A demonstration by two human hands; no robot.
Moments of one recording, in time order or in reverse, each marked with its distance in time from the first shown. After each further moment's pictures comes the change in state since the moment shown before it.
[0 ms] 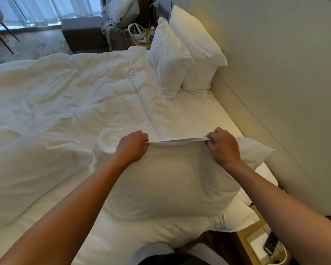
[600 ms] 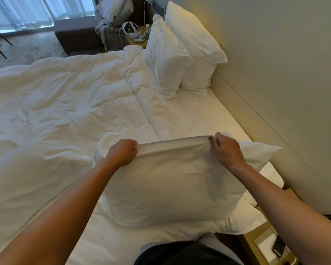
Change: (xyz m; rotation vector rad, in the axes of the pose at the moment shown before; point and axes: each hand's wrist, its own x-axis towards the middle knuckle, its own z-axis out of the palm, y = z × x) left_hand 0.027 -0.050 0.007 -0.018 -0.227 -0.116; right_hand 0.019 0.016 0.026 0.165 -0.068 0.166
